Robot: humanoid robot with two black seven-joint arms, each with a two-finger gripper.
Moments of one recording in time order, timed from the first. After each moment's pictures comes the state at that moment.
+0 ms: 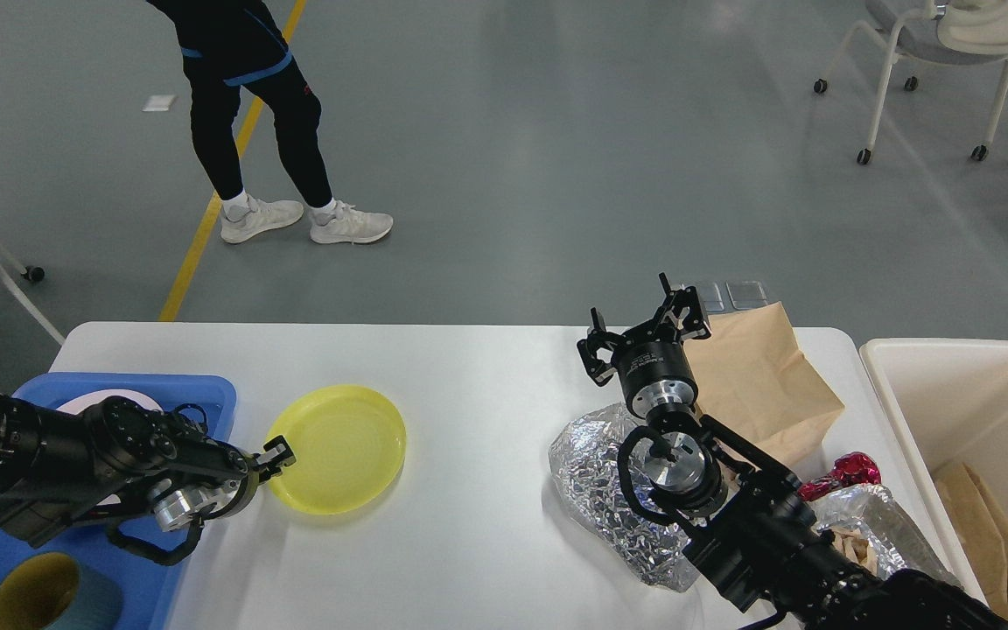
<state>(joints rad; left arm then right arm) -1.26 0.31 0.94 -1.14 -0.17 0.26 0.27 0.58 0.16 0.90 0.58 0.00 0.12 0.48</state>
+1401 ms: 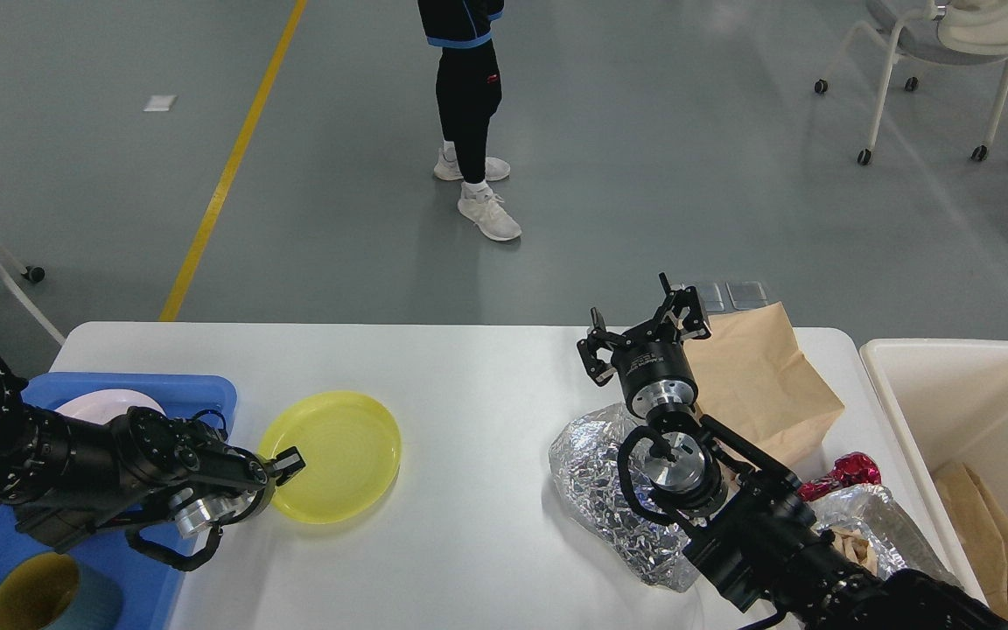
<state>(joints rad) -1.24 0.27 0.94 -1.11 -0.15 0.26 0.28 0.58 0.16 0.90 0.58 0.00 0.12 0.48</state>
